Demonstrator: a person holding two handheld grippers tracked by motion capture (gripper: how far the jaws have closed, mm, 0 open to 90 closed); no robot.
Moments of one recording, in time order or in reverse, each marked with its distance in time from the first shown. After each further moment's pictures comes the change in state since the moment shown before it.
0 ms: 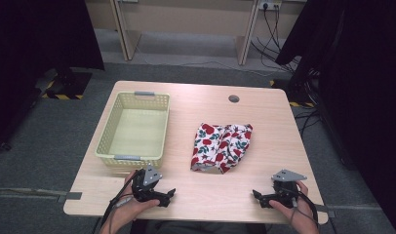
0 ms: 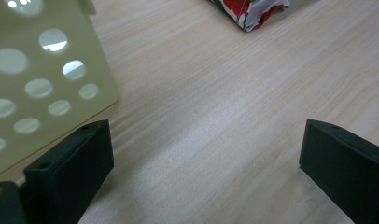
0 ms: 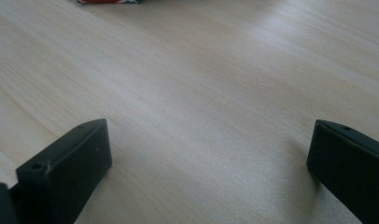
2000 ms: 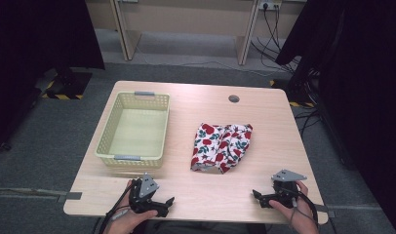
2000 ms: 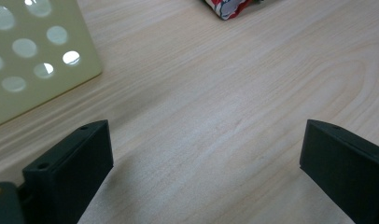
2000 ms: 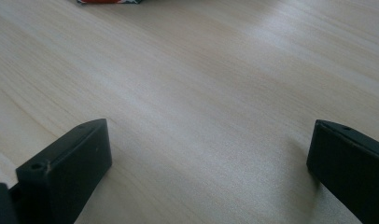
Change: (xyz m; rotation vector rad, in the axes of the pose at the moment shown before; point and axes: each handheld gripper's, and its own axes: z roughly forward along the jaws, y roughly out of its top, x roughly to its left) left arm -0.018 -0.016 -0.016 -0.035 0.000 -0.023; right arm 0.000 0.000 0.000 0.000 -0.001 0.001
